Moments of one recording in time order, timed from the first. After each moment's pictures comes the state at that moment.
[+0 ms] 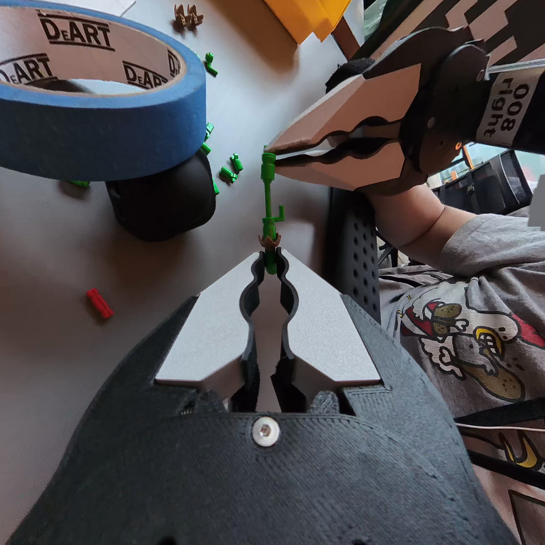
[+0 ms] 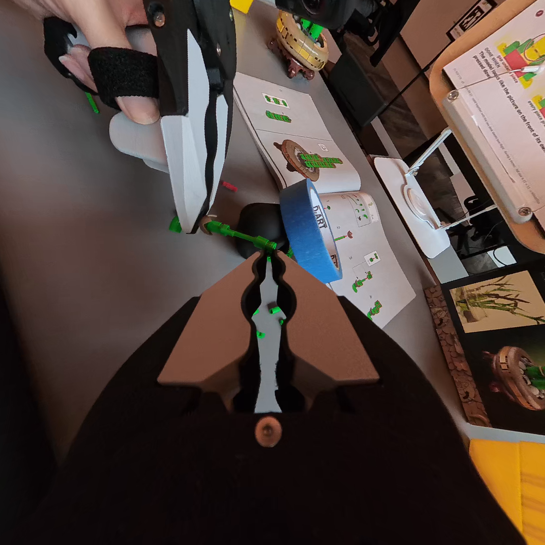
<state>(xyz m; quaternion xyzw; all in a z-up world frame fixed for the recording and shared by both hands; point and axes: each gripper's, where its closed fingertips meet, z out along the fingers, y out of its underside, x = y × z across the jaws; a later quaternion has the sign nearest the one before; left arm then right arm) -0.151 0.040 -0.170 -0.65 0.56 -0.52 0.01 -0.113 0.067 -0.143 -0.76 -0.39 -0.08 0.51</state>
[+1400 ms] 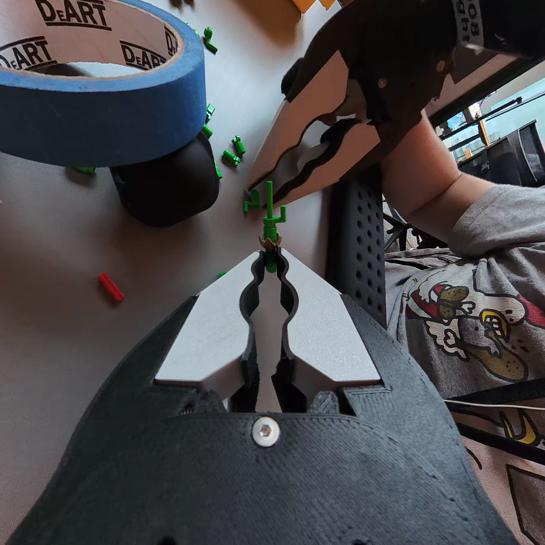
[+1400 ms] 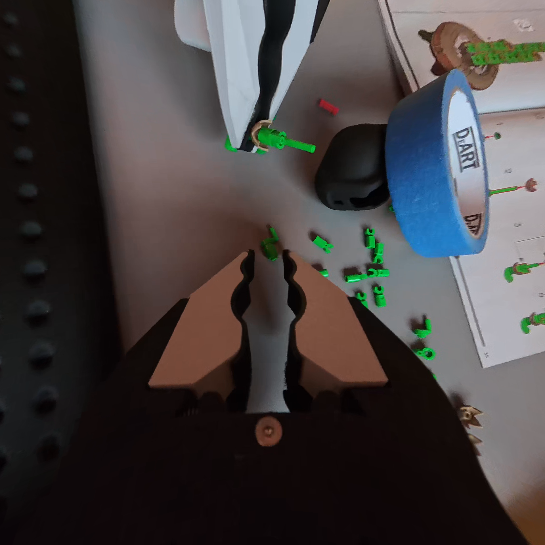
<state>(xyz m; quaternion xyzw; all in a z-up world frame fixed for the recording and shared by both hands) -0.162 0.043 -0.174 -0.64 0.58 -0.50 0.00 -0.117 0.034 -0.201 -0.83 -0.45 0.11 0.33</state>
